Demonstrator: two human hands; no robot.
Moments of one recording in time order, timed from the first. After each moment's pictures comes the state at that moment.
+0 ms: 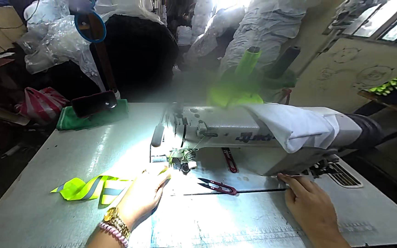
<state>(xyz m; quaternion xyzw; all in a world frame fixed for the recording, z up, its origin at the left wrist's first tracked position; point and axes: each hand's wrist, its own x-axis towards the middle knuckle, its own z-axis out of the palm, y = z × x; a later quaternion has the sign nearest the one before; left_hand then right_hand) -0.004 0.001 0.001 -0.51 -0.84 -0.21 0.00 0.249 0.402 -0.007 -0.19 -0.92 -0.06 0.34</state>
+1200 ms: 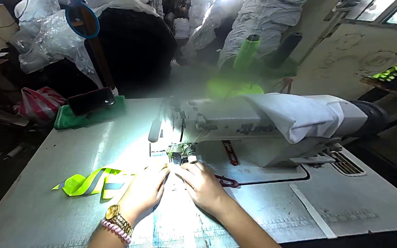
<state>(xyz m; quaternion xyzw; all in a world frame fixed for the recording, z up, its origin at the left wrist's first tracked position) -0.003 0.000 -0.004 -0.53 -0.83 -0.17 0.07 0.108 0.201 0.009 0.07 -0.96 0.16 0.22</state>
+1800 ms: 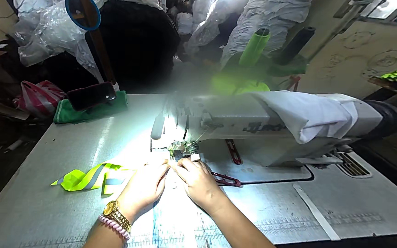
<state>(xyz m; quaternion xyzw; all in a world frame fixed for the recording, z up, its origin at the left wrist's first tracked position) -0.003 0.001 0.004 -0.51 -0.84 -0.20 0.03 0.094 0.193 -0.002 0.06 -0.97 0.11 0.20</state>
